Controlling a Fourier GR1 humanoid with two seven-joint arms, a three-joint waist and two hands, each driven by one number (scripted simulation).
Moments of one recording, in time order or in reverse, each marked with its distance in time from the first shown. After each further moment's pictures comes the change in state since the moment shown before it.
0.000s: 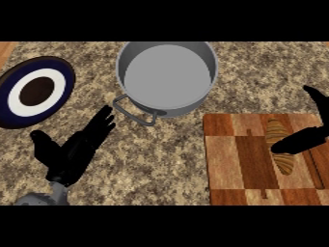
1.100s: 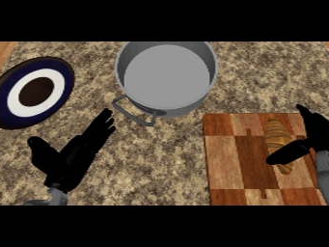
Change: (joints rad) left arm 0.048 -0.048 0.030 -0.056 -0.056 -0.032 0.033; right arm 0.088 0.094 -0.001 0.106 0.152 0.013 -0.061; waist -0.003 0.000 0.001
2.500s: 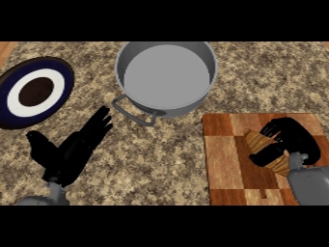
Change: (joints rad) left arm -0.015 -0.066 0.105 0.048 -0.054 -0.106 0.018; right arm 0.005 0.173 -0.033 0.154 0.190 0.003 -0.203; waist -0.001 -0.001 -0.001
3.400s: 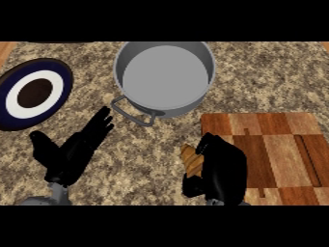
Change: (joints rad) left arm 0.003 -0.018 0.002 -0.002 -0.022 0.006 0.007; right arm 0.019 0.274 0.533 -0.295 0.520 -0.110 0.334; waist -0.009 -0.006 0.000
